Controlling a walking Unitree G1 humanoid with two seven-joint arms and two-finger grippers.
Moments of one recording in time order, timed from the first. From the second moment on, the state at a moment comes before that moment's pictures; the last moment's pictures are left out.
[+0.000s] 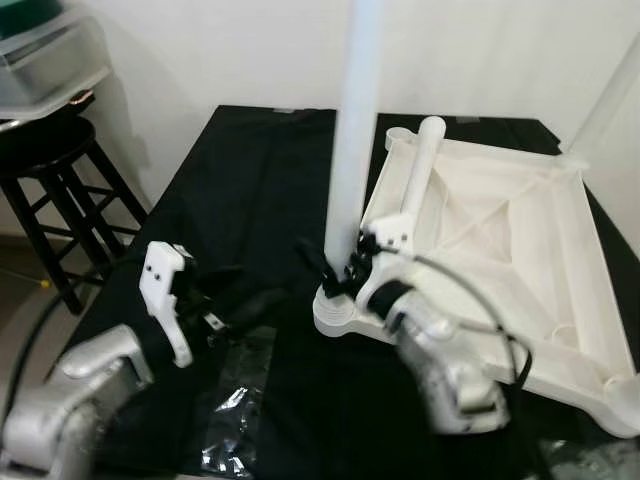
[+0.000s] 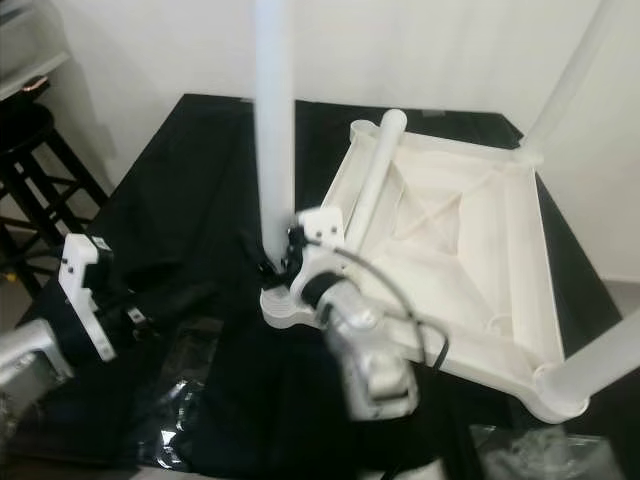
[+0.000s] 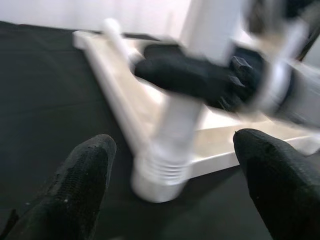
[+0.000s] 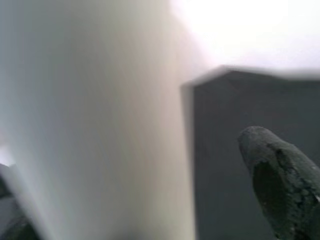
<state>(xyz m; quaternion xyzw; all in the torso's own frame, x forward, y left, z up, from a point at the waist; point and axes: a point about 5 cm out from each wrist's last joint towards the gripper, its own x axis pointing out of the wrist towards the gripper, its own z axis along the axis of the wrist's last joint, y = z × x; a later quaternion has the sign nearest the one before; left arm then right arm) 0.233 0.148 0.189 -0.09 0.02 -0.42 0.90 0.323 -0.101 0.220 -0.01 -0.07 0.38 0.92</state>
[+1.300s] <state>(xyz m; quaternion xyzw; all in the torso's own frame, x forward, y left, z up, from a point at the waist) 0.201 0.119 0.131 -0.02 0.03 -0.43 0.90 0.268 -0.075 0.170 0.02 0.00 0.28 0.96</state>
